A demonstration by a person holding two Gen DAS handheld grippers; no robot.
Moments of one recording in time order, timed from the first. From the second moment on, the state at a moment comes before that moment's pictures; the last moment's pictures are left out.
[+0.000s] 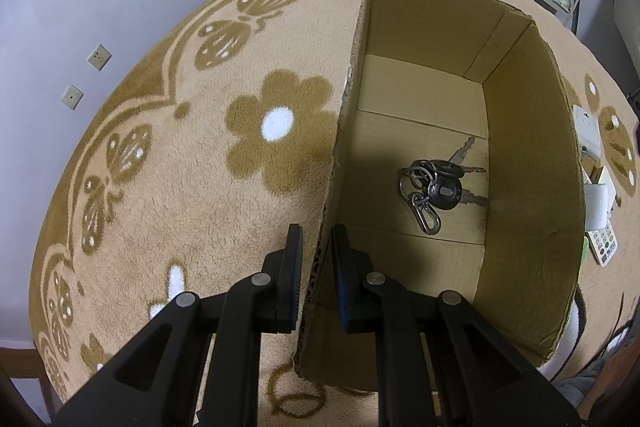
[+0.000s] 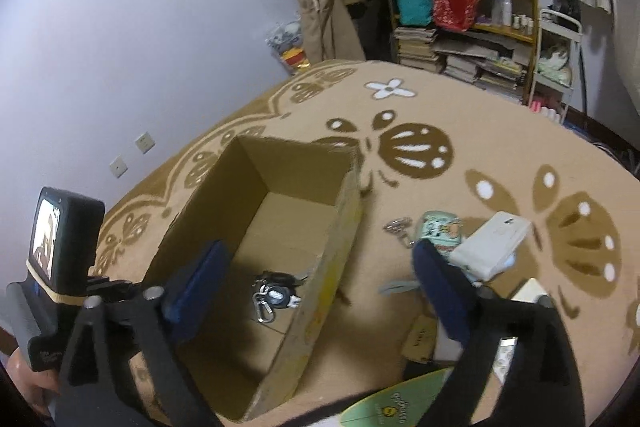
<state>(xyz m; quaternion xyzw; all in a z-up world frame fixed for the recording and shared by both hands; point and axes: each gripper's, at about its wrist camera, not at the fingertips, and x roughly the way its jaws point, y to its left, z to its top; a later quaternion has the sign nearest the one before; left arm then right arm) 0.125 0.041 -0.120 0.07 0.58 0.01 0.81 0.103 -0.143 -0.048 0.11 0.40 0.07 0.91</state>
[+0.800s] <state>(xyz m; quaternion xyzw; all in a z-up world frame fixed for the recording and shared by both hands) 0.125 0.041 -0.120 0.07 0.58 0.01 0.81 0.071 -0.210 -0.114 0.13 0.51 -0.09 0.85</state>
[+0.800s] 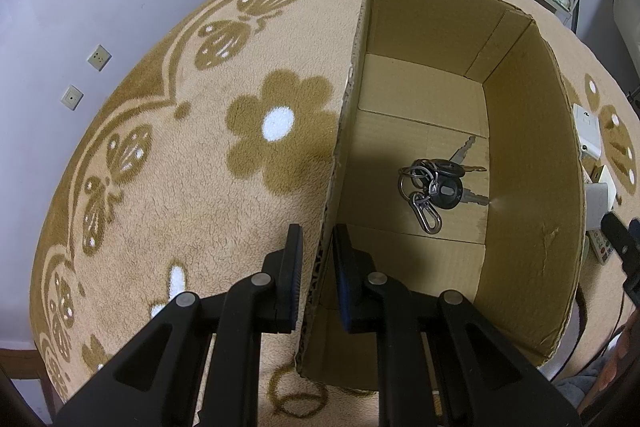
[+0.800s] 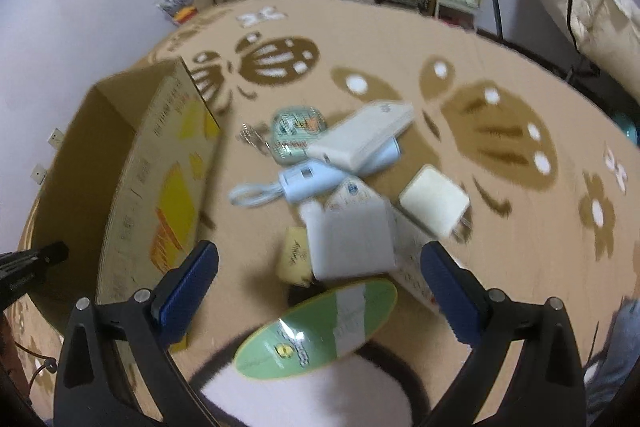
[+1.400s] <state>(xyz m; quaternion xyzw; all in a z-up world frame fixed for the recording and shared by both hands) 0.125 0.042 -0.120 0.07 0.58 0.01 0.81 0.067 -0.188 -0.176 0.14 0.62 -0.11 0.77</state>
